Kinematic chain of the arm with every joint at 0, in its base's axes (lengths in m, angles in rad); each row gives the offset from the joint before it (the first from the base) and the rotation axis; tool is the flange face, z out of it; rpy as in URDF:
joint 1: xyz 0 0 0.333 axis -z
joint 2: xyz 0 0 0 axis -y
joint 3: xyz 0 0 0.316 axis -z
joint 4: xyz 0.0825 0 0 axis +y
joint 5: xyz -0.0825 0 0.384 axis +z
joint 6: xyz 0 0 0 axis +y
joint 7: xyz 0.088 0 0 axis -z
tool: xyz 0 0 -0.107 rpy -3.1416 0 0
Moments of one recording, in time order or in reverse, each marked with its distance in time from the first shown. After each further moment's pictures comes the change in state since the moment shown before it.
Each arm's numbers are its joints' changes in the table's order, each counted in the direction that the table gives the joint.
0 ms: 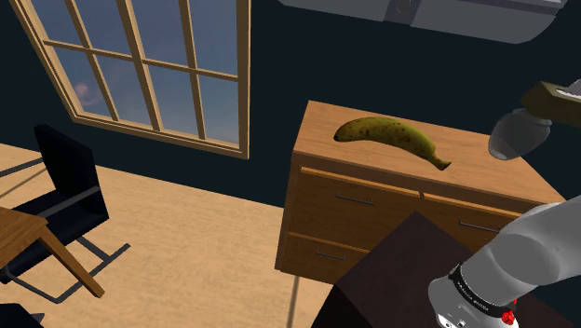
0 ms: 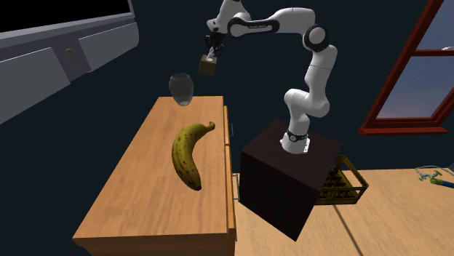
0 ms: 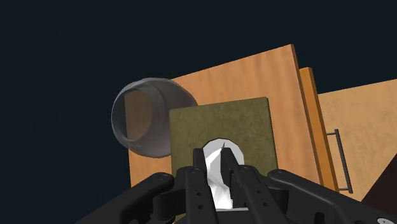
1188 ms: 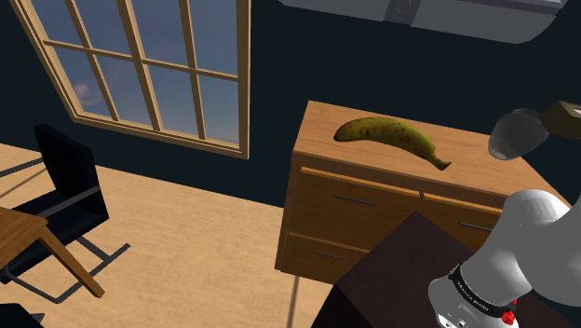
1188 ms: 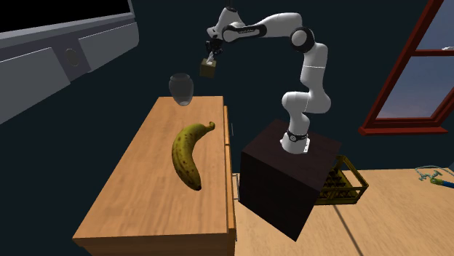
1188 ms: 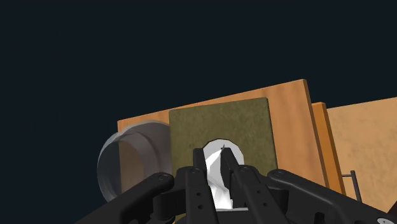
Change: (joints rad) arm -0.615 -0.064 0.805 -0.107 0.139 -0.146 -0.214
